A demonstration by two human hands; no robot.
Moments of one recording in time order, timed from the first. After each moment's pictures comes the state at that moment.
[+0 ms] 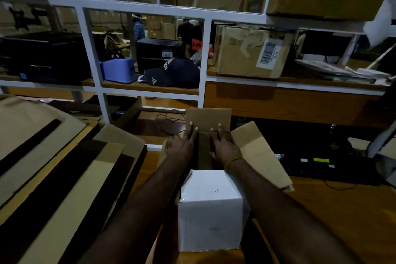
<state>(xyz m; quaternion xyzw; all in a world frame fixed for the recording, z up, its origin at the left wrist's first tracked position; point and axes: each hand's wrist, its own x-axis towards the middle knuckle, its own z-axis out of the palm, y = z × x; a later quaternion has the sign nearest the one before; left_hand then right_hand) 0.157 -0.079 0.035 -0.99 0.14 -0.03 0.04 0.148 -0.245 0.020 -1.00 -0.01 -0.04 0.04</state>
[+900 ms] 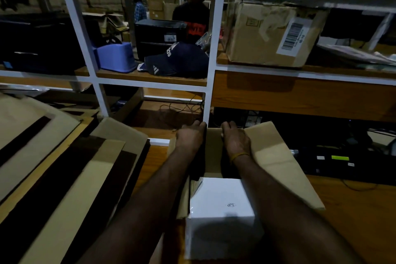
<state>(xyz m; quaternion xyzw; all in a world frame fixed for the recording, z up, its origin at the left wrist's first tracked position) 0.209 -0.088 0.034 -0.99 0.16 -0.04 -0.03 0.207 -0.250 0.001 -0.99 0.06 -0.14 0.04</state>
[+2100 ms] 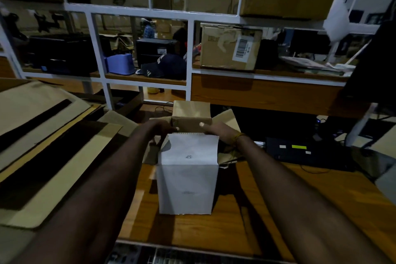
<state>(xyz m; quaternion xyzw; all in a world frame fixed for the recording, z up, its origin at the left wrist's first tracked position) 0.048 -0.080 0.115 -0.93 -0.02 0.19 -0.31 0.035 -0.308 0.083 -0.89 -0.10 0.10 0.44</state>
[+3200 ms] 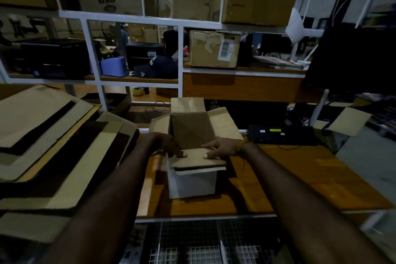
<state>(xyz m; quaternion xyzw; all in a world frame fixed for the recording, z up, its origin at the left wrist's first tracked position) -0.052 -0.041 0.102 -0.91 0.13 0.33 -0.21 -0.116 -0.268 0.089 -0.95 -0.03 0.20 0.24</state>
